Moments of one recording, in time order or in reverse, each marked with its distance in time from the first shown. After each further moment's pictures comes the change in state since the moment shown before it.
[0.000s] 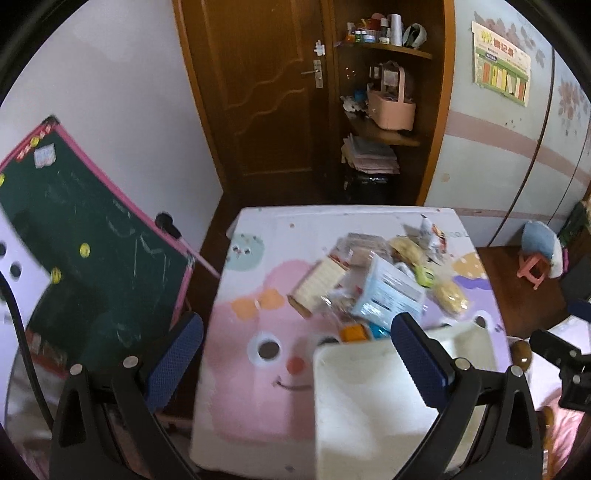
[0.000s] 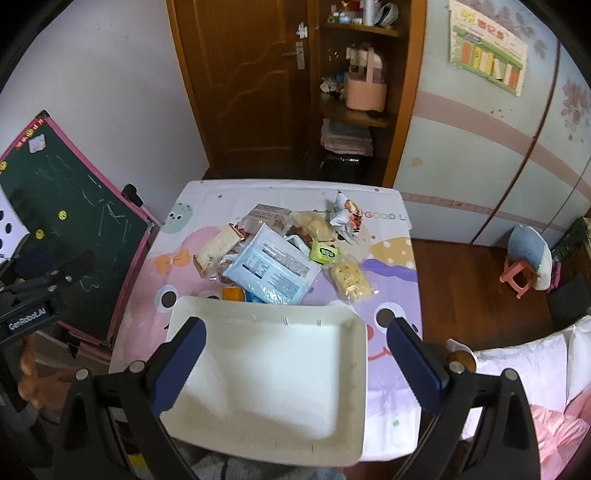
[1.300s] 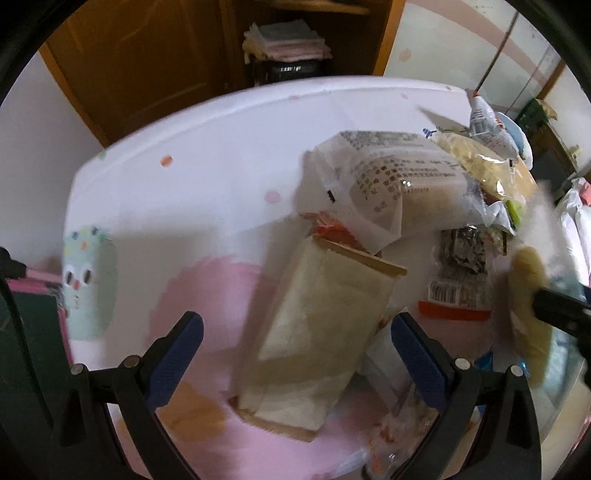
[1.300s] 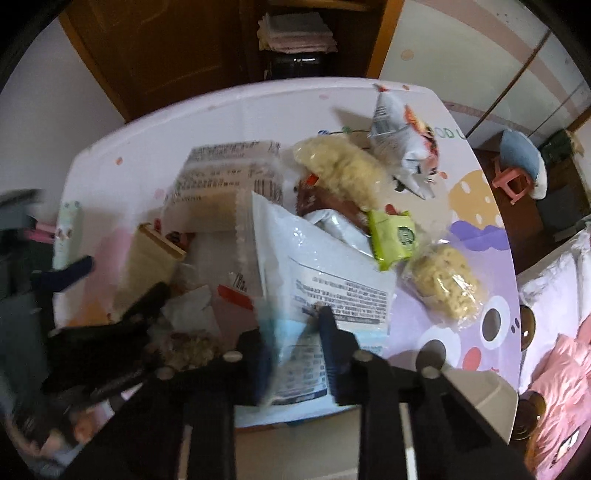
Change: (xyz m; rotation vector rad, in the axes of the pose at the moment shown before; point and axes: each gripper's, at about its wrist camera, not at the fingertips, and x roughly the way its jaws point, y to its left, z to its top) left arm 0.382 -0.044 0.013 0.275 0.382 -0.301; right arm 0.295 0.040 0.075 0.286 0.353 -0.157
